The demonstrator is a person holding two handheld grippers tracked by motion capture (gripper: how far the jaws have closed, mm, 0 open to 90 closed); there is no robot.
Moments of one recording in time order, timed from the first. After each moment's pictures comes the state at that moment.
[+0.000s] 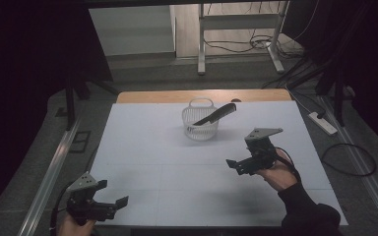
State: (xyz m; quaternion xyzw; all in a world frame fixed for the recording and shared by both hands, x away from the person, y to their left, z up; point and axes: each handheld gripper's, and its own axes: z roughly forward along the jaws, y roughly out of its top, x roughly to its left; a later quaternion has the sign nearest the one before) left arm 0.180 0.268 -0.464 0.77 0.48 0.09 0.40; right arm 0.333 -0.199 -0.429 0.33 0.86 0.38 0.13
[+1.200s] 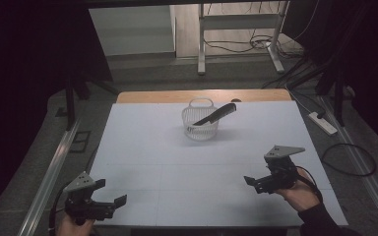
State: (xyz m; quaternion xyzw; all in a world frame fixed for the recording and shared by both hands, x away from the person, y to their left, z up) left arm 0.179 0.271 -0.464 0.76 0.49 0.10 0.41; right arm 0.291 -0.246 -0.441 0.36 0.85 0.36 0.13
